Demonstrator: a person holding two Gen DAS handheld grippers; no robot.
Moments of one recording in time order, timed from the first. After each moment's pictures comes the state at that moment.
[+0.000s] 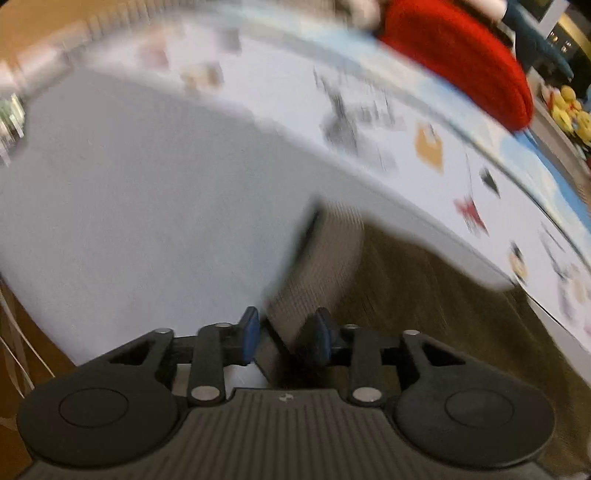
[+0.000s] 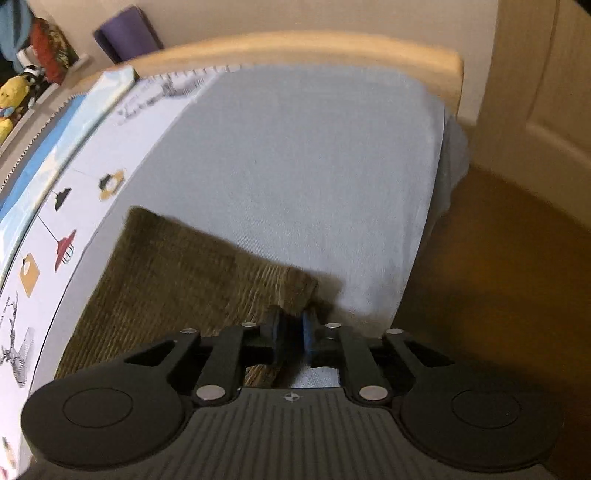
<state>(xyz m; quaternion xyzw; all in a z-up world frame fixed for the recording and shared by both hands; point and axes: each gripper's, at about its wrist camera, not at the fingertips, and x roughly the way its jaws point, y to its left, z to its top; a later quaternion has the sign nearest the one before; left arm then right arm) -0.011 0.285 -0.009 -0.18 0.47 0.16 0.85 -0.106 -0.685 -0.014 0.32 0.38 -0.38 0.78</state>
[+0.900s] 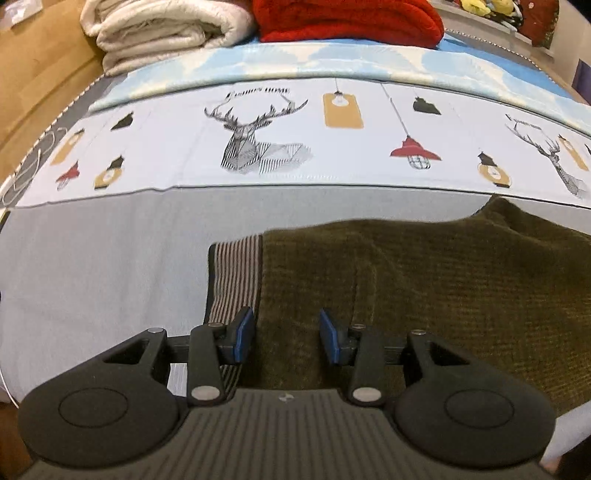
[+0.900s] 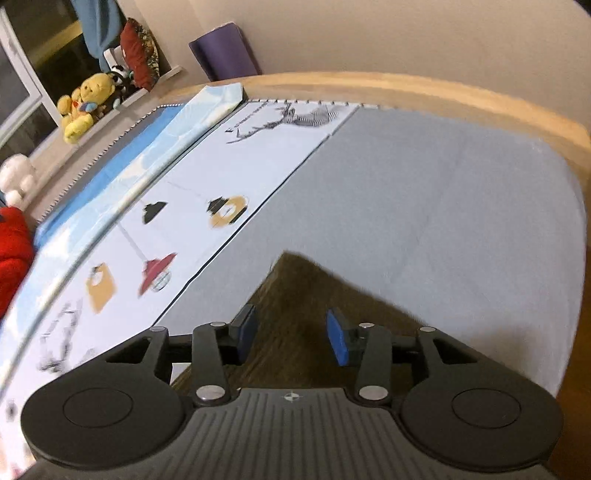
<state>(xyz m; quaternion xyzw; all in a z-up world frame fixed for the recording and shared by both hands) 0.022 0.191 -0.008 0.03 0.49 0.06 0.87 0.015 -0.675 -0.033 0.29 0.33 -0.30 0.85</state>
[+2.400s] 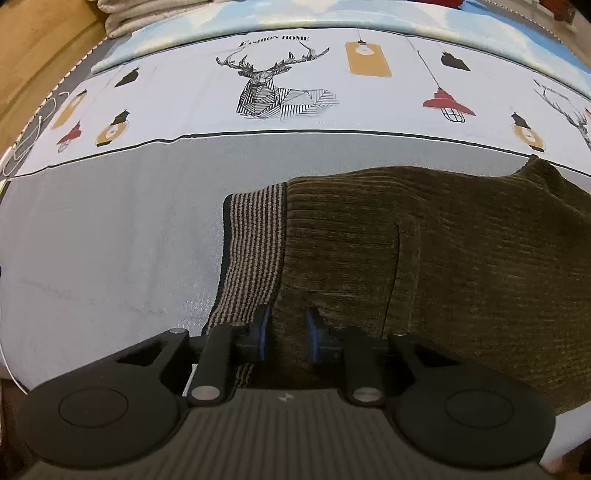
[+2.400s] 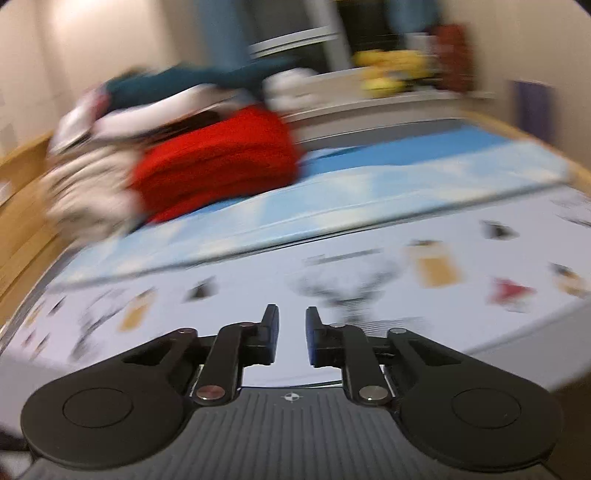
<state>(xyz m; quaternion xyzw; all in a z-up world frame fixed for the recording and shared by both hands) 0.032 0.216 -0.051 0.04 0.55 0.08 0.83 0.100 -0.364 0.076 0.11 0.31 0.14 0.93</state>
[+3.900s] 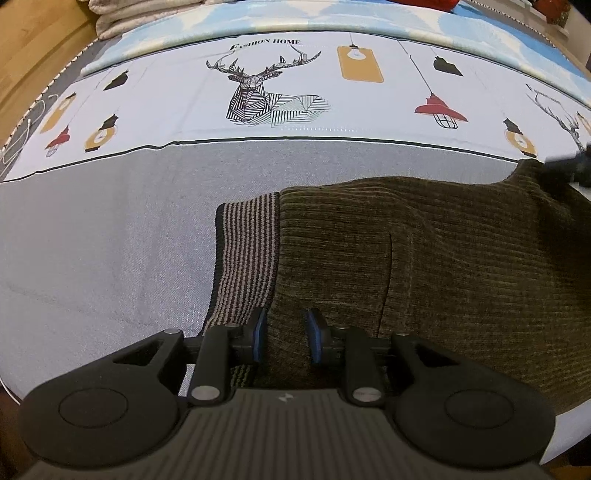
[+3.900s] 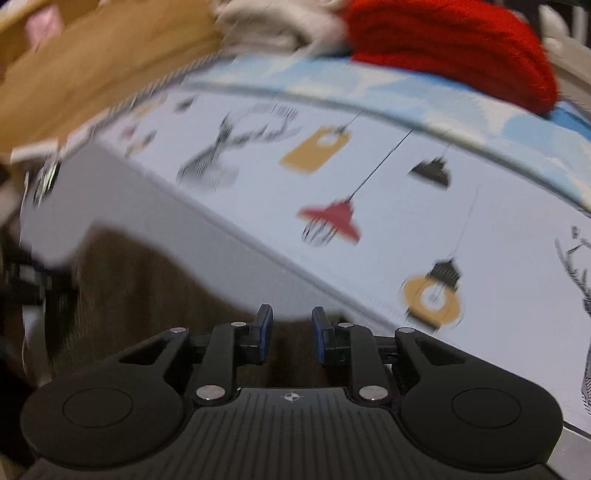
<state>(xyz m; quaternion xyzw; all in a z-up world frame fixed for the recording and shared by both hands) 0.040 0.219 -0.049 0.03 0.55 0.07 0.83 0.135 -0.153 -0.006 -0.11 0.45 0.36 0.81</state>
